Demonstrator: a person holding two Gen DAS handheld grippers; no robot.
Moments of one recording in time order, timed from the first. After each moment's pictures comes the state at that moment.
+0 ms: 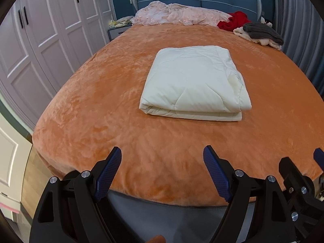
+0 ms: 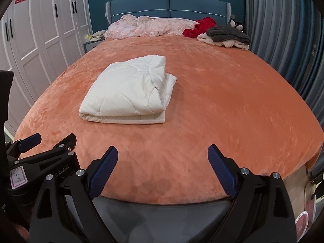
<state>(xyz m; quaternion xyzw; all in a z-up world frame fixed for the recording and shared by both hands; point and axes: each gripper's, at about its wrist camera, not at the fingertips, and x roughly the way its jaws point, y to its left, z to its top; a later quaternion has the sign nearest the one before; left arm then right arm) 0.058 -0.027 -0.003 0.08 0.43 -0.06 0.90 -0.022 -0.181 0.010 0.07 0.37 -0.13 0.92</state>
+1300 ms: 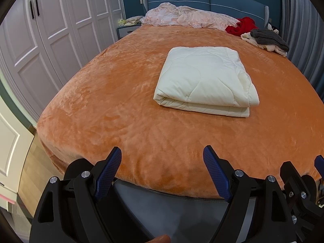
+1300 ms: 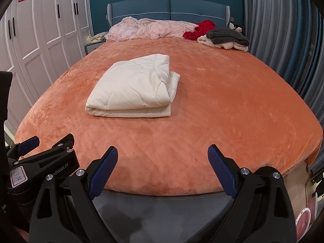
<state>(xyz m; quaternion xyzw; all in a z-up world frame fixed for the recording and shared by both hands) 0.037 -0.001 -0.010 0.05 0.42 -0.04 0.90 -0.036 -0.155 0.003 0.07 0.36 -0.13 0.92</state>
